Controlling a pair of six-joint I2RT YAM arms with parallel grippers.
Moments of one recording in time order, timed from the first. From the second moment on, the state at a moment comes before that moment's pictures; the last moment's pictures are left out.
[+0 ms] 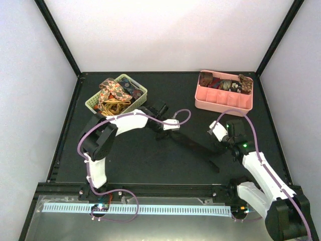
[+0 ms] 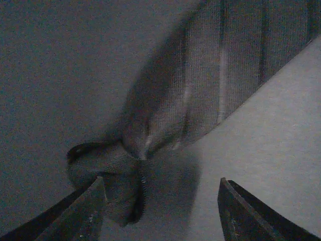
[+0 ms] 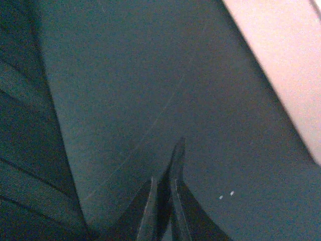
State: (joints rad) left arm -0.68 1.90 1.24 -0.54 0.26 0.62; right arm 0.22 0.92 0.53 -0.48 -0.04 -0.59
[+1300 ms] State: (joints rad) left arm -0.43 1.63 1.04 -0.60 0.38 0.46; right arm 0.61 1.31 0.55 -0.36 -0.02 -0.71
